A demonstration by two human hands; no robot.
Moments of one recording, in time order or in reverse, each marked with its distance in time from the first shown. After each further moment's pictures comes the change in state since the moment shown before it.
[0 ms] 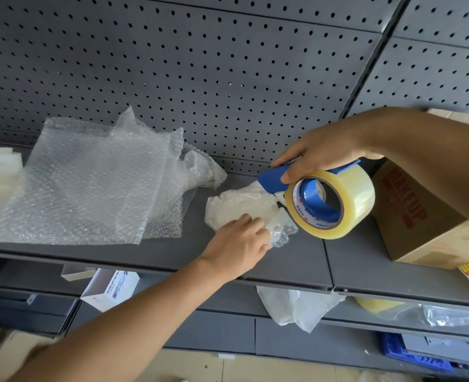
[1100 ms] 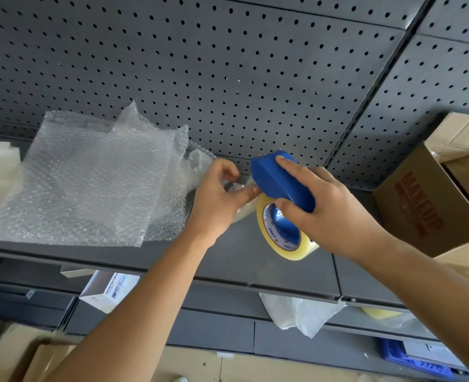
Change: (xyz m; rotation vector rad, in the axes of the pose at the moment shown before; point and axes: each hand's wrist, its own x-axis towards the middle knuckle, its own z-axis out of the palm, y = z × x) left_hand 0.046 -0.036 -0.065 -1.013 0.211 -0.917; right_hand 0.008 0.013 0.115 0.309 0.682 -0.154
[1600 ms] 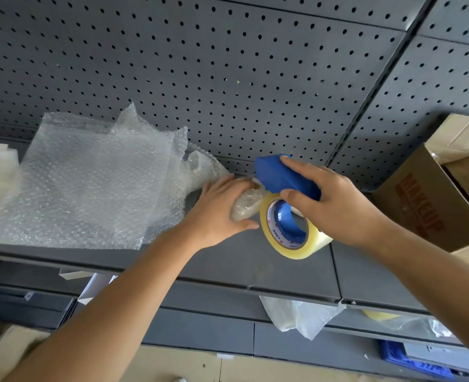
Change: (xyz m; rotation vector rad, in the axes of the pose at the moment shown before) left_hand 0.008 -0.014 -0.019 0.742 -0.388 0.251; right_hand 0.016 0.009 -0.010 0.152 -0.086 0.096
